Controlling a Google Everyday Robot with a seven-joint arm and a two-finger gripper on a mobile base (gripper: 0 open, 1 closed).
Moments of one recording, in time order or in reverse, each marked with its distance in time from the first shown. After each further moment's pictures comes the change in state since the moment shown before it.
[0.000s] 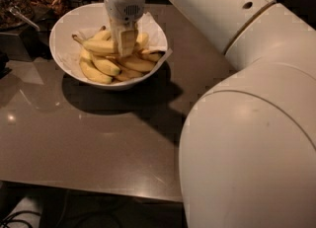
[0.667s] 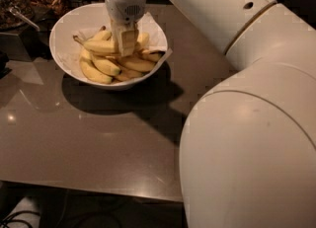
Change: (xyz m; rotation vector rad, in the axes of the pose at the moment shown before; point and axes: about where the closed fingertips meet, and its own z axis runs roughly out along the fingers) arm 0.000 0.000 0.000 0.001 0.000 0.000
